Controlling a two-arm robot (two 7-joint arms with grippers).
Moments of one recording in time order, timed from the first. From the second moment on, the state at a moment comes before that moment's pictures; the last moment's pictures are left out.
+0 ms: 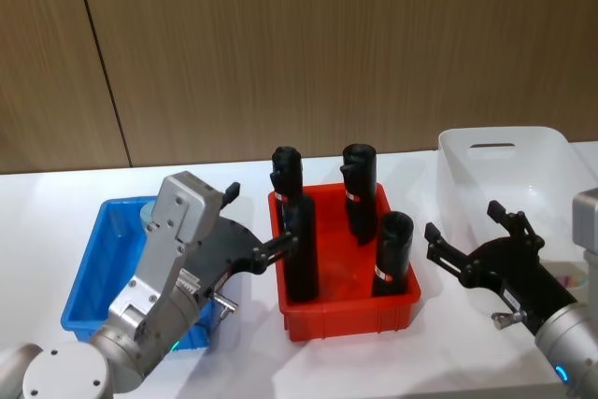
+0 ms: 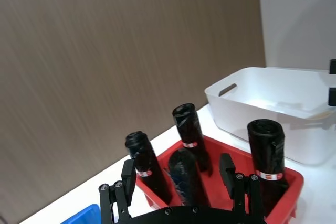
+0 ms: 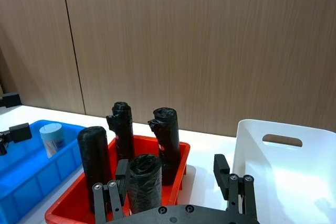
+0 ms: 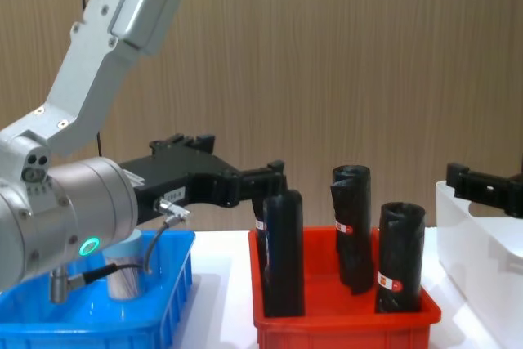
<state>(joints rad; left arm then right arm) -0.28 0.38 0.44 -1.57 -0.23 0.02 -0.17 -0.01 0.34 -0.23 -1.77 0.29 0.03 0.07</state>
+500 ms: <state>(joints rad) -0.24 0.38 0.45 -1.62 -0.20 0.01 -0.02 -0.01 0.34 -0.23 -1.77 0.29 0.03 0.07</state>
